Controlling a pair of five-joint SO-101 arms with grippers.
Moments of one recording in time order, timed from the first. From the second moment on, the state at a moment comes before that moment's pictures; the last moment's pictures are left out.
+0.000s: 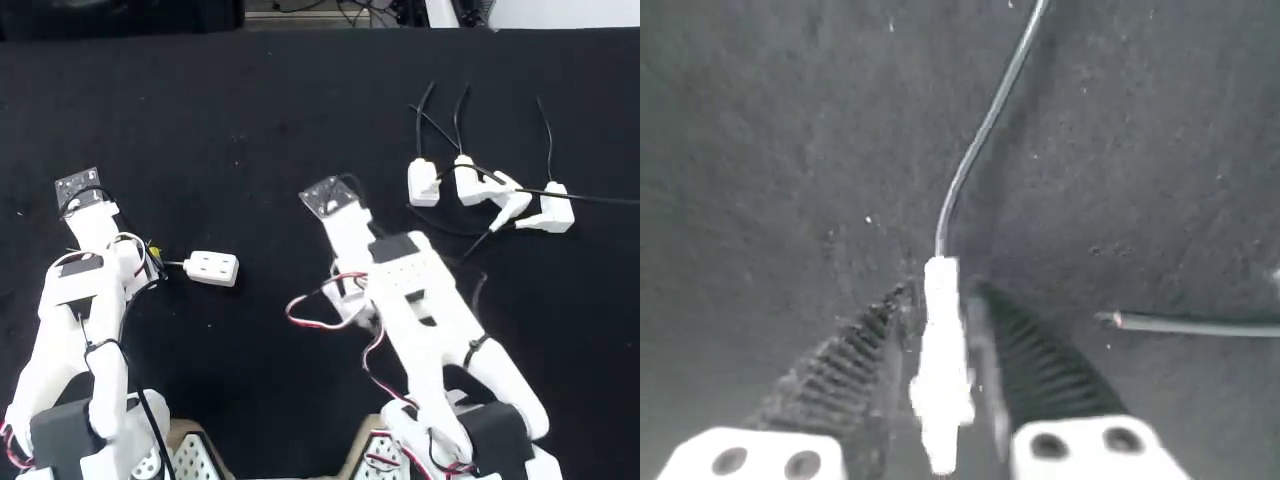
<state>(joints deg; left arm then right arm) -21.3 -22.5 59.7 33.3 3.4 -17.1 -21.4 53.3 59.3 17.5</state>
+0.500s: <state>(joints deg) -21.3 -22.5 59.7 33.3 3.4 -9.8 -28.6 59.8 53.7 55.5</state>
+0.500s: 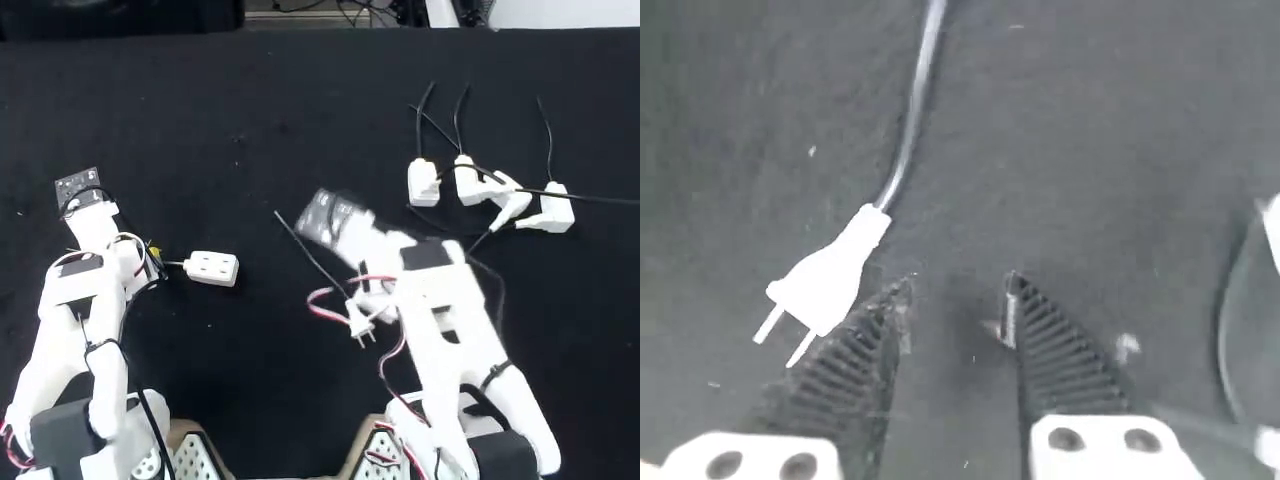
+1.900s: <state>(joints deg) -21.3 -22.5 59.7 33.3 3.3 -38.2 -28.0 67.5 48.0 58.8</state>
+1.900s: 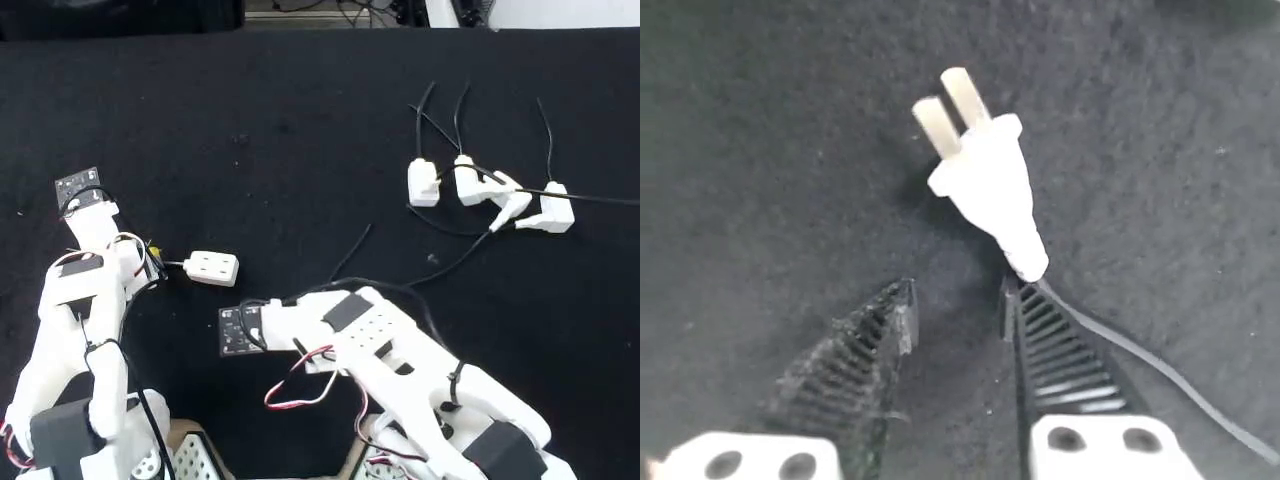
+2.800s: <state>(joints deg) -21.3 -22.5 59.7 33.3 3.3 -44.7 -28.3 68.4 43.2 55.6</state>
